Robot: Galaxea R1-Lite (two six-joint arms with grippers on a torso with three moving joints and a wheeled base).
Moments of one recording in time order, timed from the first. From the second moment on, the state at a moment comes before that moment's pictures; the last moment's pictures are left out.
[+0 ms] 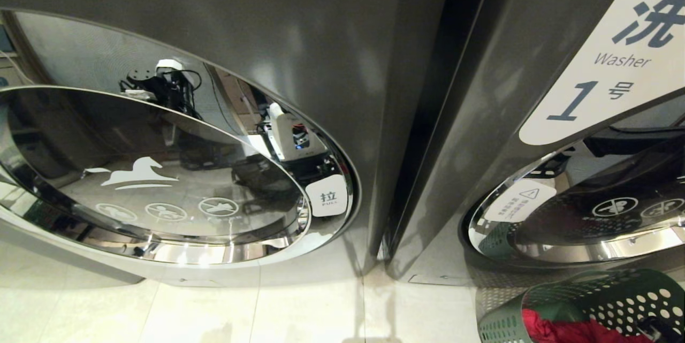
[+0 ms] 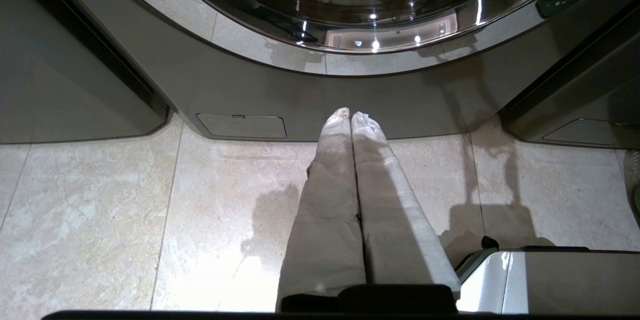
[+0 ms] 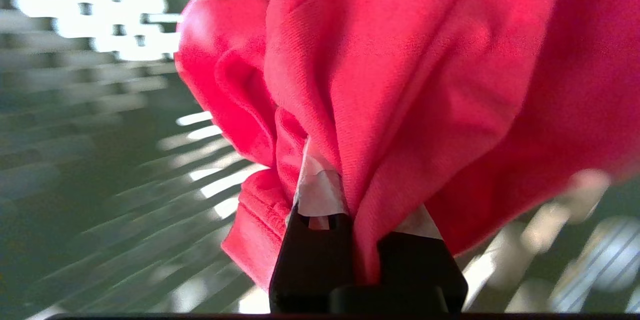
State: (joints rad) left arm 0.00 0.00 -0.06 0.14 0.01 -0.01; right arm -0.95 2.60 -0.73 -0.46 0.46 -0.82
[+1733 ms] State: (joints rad) left arm 0.00 0.00 -0.06 0.14 0.01 -0.01; right arm 0.03 0.38 -0.03 -0.07 -0.13 -0.01
